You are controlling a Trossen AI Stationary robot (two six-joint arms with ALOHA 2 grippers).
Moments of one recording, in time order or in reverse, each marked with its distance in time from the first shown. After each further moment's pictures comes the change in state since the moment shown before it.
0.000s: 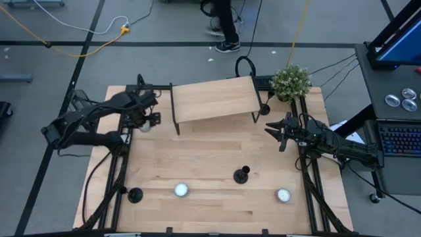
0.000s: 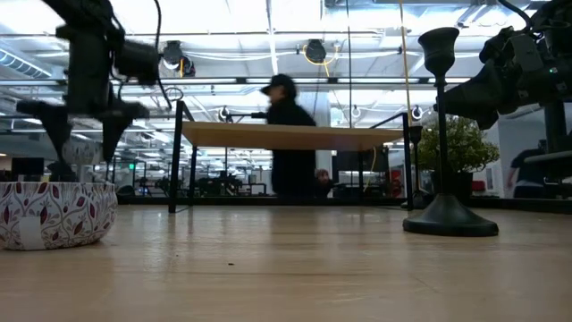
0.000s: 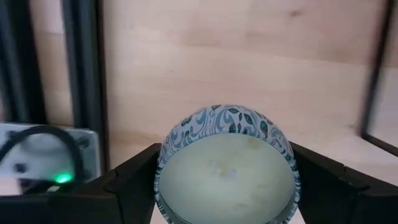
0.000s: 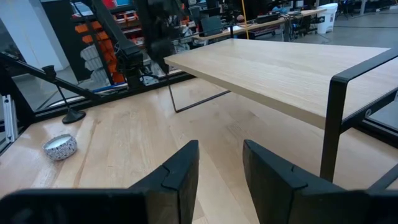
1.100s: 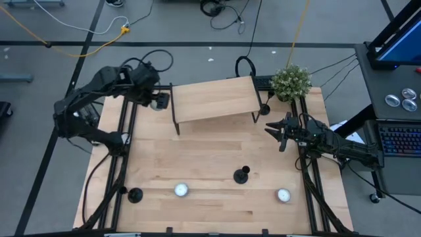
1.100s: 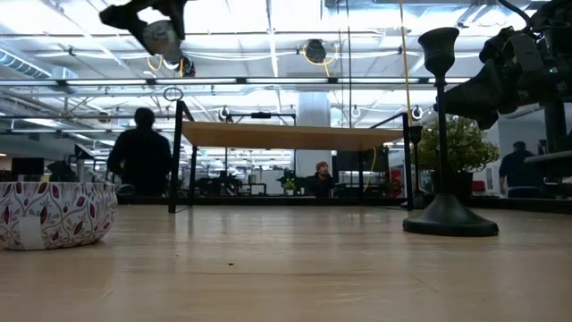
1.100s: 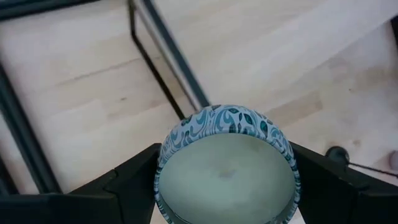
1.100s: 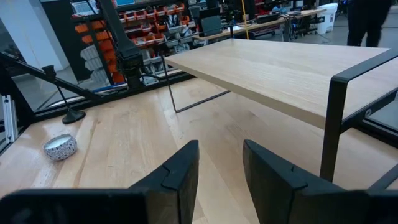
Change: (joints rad) left arm -0.255 0.217 0.867 -0.235 -0.060 0.187; right arm 0.000 0.000 0.000 0.001 0.000 0.000
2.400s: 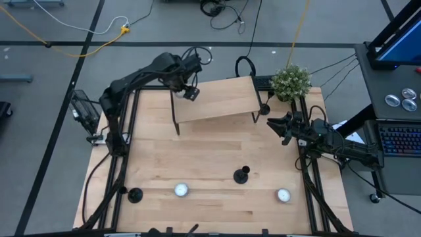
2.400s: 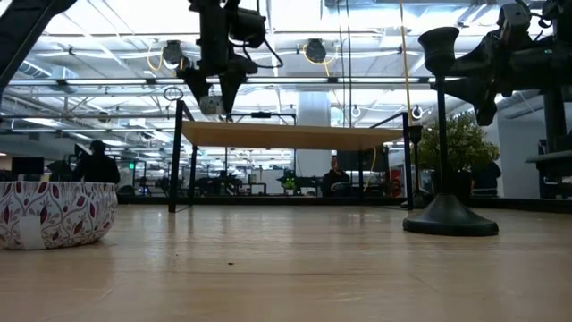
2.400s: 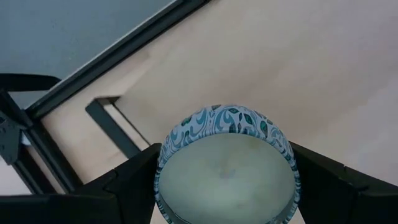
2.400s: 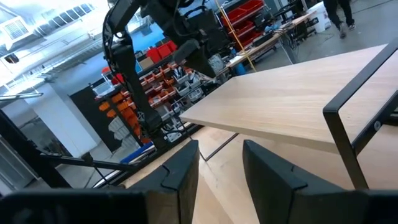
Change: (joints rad) left arm 0.132 0.573 0.303 -0.036 -0.121 0.356; right arm 0.000 0.000 0.000 0.167 0.049 0.334
